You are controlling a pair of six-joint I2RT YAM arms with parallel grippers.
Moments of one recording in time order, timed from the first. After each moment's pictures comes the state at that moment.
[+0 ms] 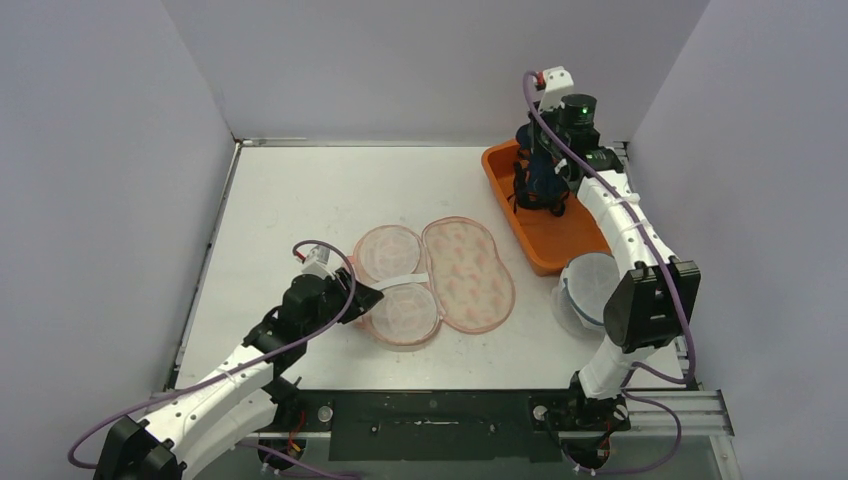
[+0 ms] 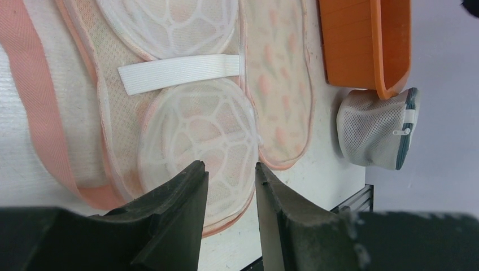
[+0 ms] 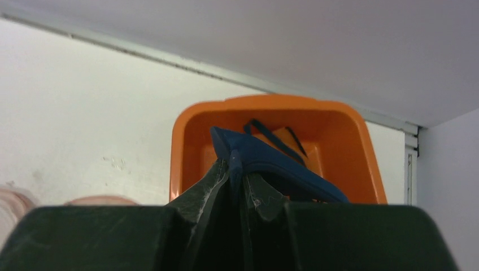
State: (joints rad) left arm -0.57 0.75 0.33 -0.04 0.03 -0.98; right arm 0.17 1.70 1.67 -0.26 -0.05 -0.12
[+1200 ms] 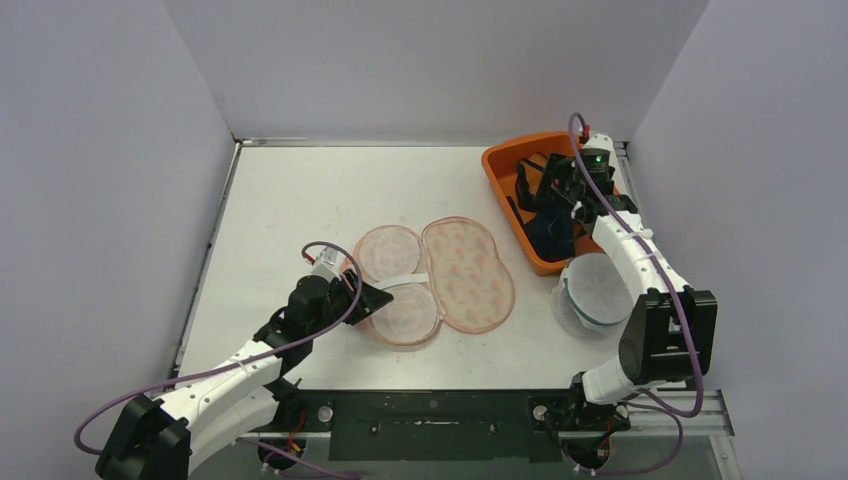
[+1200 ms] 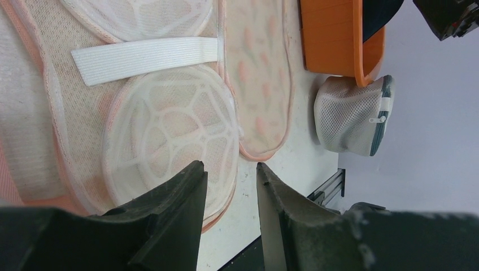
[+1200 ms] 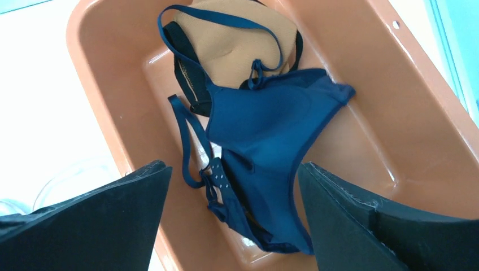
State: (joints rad) left arm -0.58 0.86 0.27 0.17 0.14 -1.07; right arm 0.07 1.52 1.21 -0.29 0.12 0.21
